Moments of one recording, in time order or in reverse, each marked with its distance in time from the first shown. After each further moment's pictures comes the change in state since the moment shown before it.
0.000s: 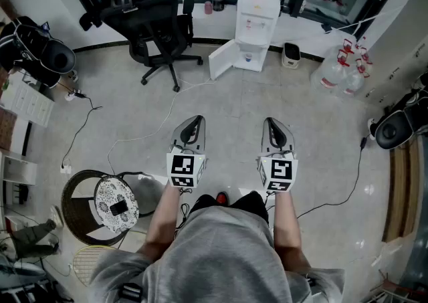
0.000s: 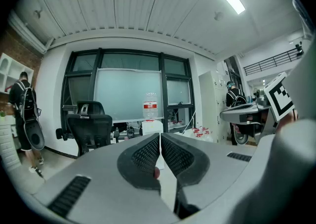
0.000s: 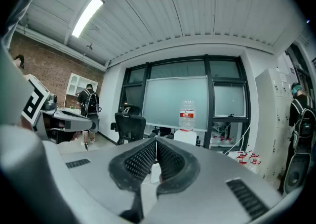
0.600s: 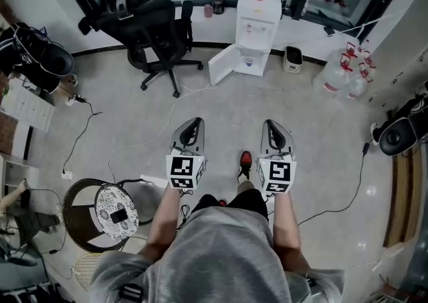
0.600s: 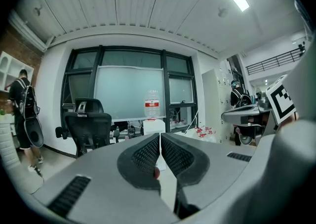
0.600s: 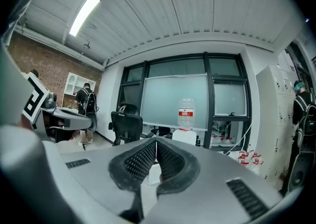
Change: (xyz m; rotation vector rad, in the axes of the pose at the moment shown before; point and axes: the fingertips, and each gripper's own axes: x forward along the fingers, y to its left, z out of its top) left arm 0.055 0.016 -0.004 -0.011 0.011 0.016; right arm 0.053 -0.023 -0.013 0.005 0.005 -0.006
